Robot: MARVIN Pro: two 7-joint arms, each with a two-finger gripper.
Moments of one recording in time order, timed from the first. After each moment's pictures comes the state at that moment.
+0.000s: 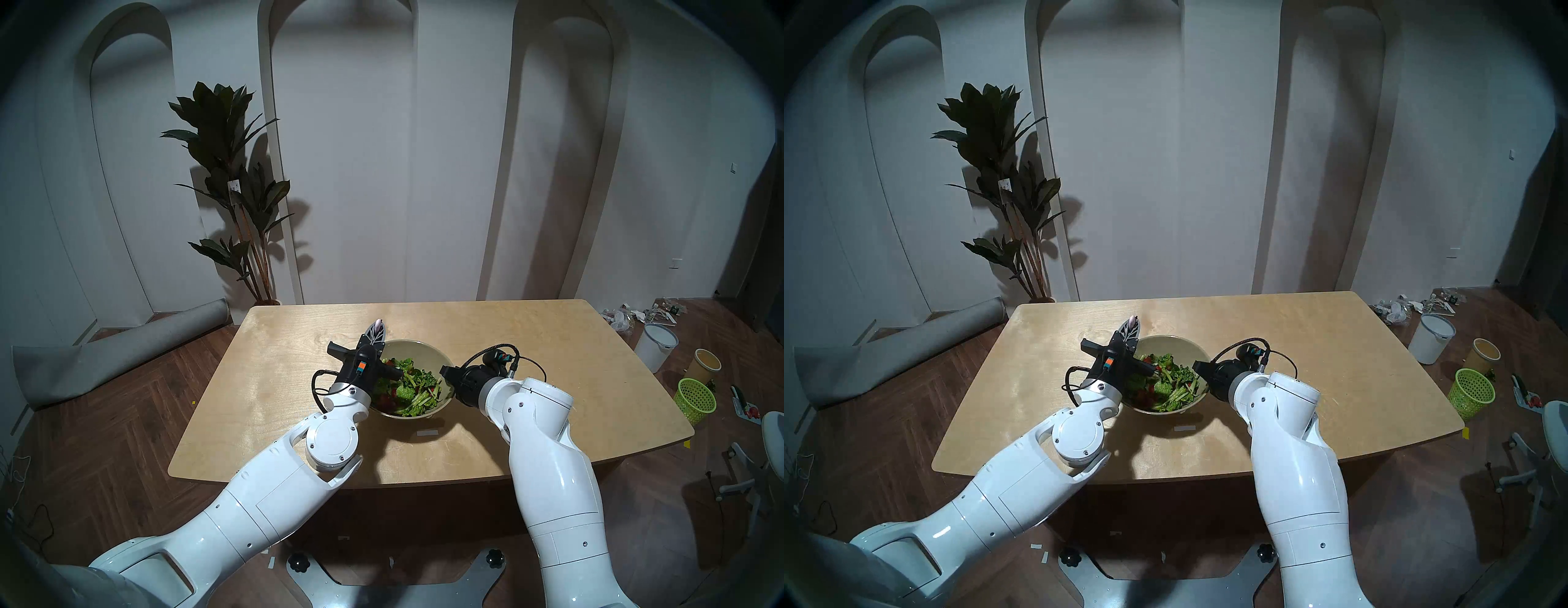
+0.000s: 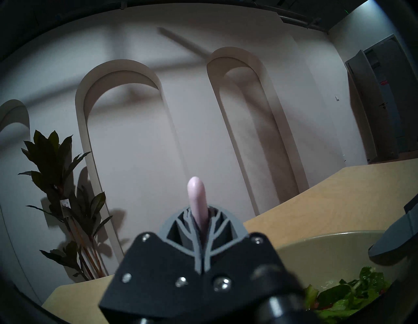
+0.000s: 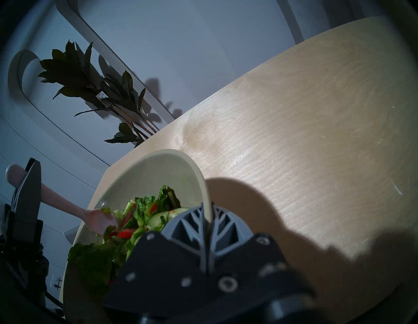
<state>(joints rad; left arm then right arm) 1.30 -1.21 -0.85 -1.41 -0.09 -0.23 0.40 -1.54 -1.61 1.58 -1.70 0.62 0.75 -0.08</state>
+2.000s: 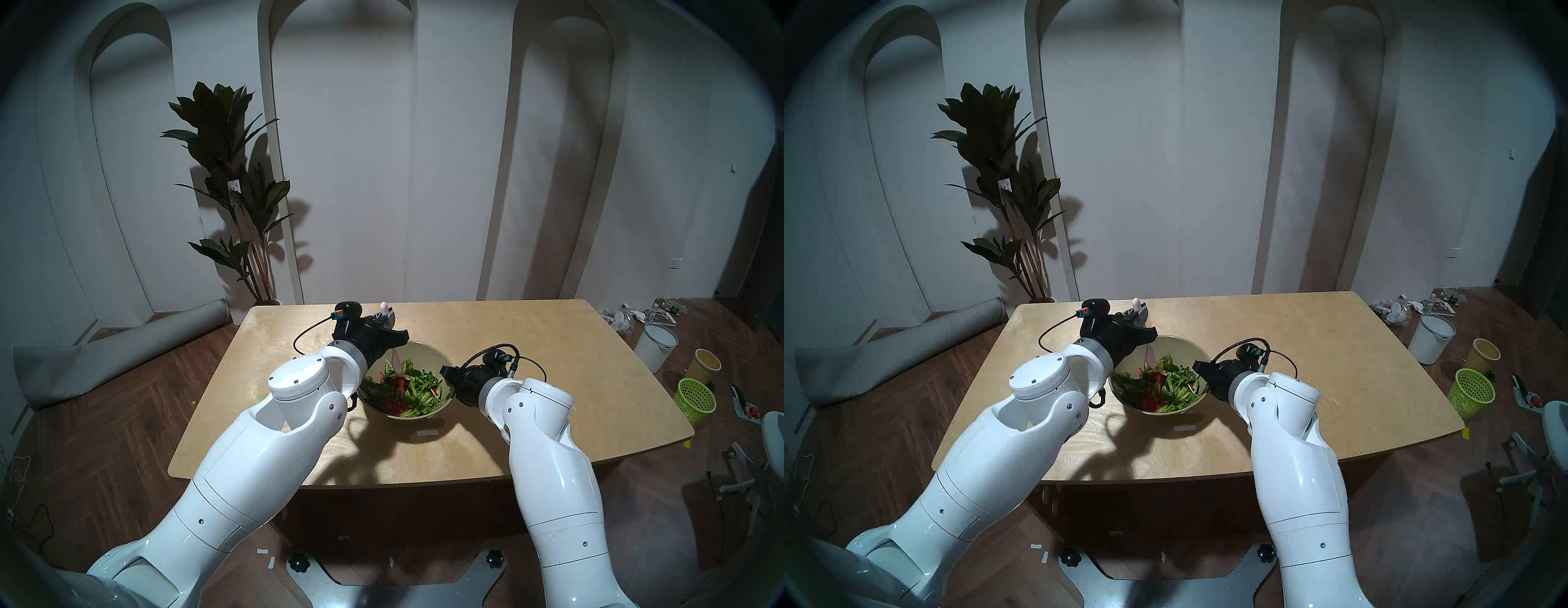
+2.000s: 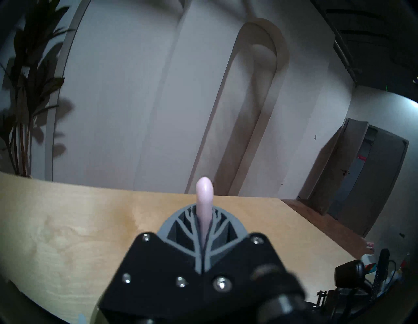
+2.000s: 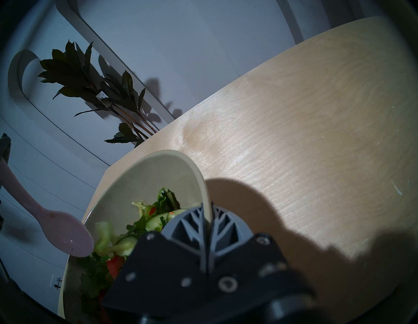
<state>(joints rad) 1.35 -1.17 -1.01 -1.81 -0.69 0.21 0.26 -1.54 -1.61 1.58 -1.70 0.62 0.75 -0.08</state>
